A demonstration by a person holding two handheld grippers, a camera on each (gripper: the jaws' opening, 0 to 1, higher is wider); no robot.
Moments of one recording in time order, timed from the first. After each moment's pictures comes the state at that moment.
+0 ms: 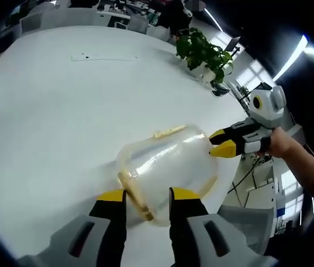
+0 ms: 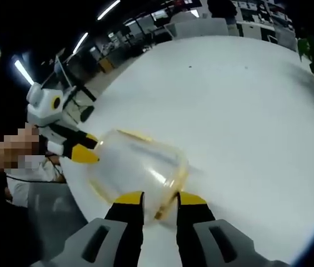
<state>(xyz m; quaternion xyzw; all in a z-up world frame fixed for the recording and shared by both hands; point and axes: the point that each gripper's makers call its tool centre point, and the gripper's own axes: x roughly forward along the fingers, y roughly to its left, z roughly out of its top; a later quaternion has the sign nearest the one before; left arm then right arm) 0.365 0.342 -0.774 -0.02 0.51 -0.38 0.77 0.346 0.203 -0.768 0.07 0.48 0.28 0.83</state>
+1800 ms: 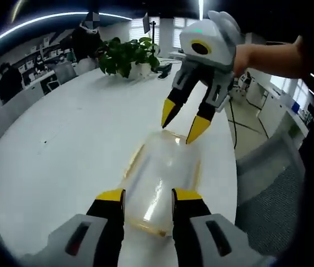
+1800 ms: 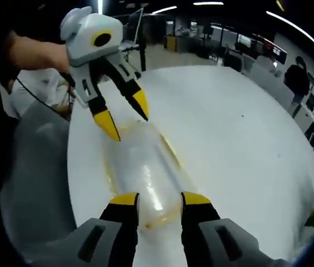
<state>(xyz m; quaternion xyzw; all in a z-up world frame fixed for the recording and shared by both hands) 0.369 0.315 -0.732 0.23 0.30 -0.56 0.73 0.351 0.233 -0.736 -0.23 0.38 0.45 0.77</state>
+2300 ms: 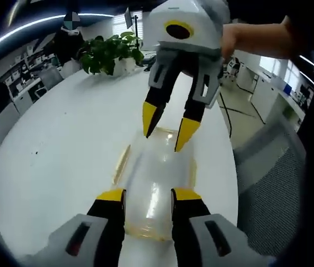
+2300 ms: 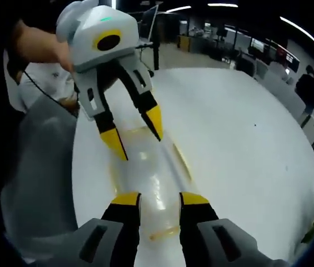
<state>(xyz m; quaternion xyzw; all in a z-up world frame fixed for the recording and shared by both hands) 0.361 0.300 -0.741 0.28 0.29 -0.59 0.70 0.352 0.257 -0.738 -0.24 0.37 0.49 0.75</state>
